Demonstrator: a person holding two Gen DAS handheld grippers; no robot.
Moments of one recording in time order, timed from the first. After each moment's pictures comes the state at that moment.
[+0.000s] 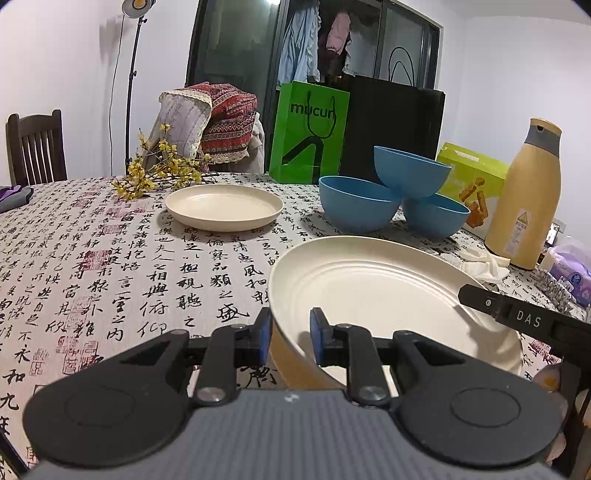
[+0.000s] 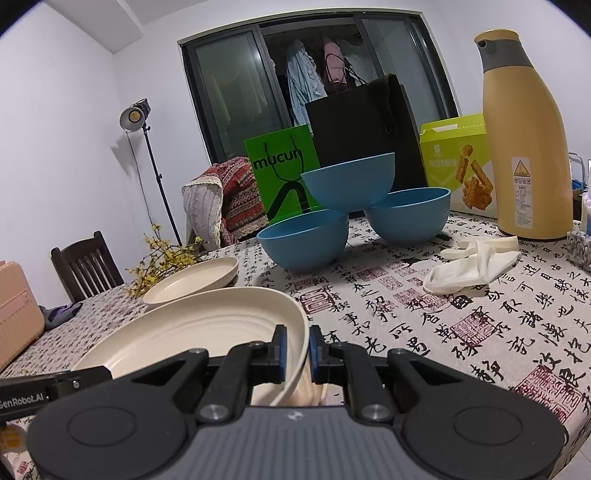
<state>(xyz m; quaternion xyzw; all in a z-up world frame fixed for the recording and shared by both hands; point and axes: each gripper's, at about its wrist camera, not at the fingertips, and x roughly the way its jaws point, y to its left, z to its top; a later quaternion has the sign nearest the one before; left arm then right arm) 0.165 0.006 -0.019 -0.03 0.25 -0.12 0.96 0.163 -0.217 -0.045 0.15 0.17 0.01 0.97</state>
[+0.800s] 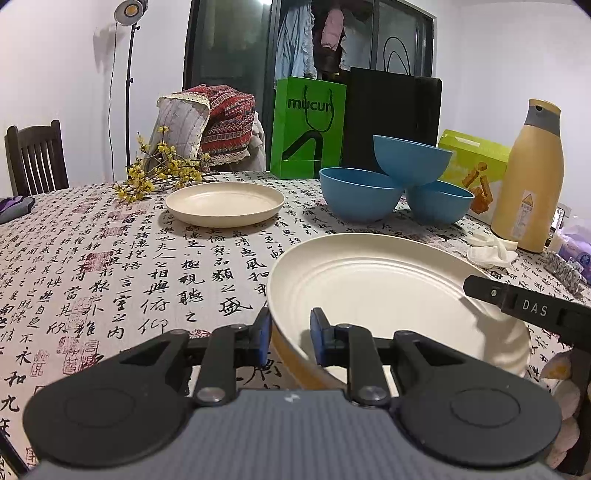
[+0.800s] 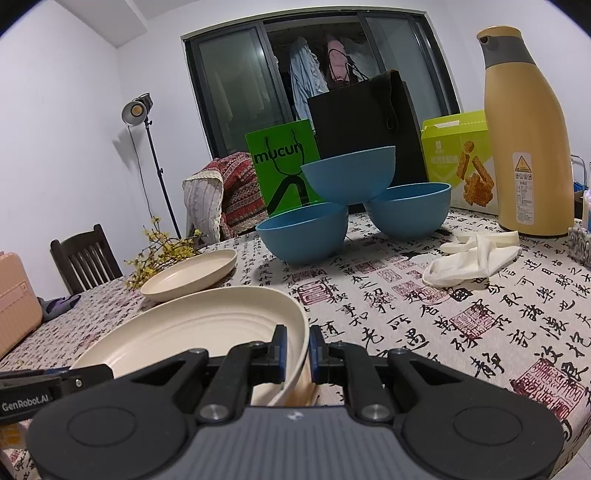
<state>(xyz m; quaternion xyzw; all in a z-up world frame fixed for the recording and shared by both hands) 0.165 0.000 -0.029 0.00 0.25 -0.12 0.96 0.163 -0.216 -0.052 0.14 0.18 0.02 0.97</state>
